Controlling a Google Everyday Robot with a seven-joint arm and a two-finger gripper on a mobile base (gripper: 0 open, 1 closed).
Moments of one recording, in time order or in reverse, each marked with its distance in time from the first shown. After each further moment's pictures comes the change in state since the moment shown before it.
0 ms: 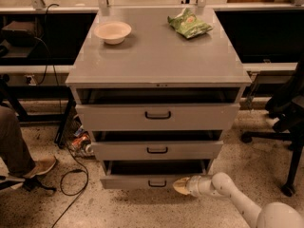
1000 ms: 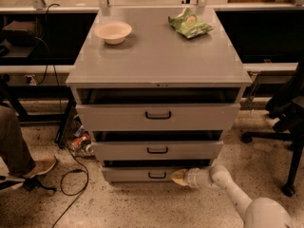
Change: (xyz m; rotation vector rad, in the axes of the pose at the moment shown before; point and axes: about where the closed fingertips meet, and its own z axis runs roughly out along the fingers) arm -0.025 -0.032 0.013 0.005 -0.067 -0.073
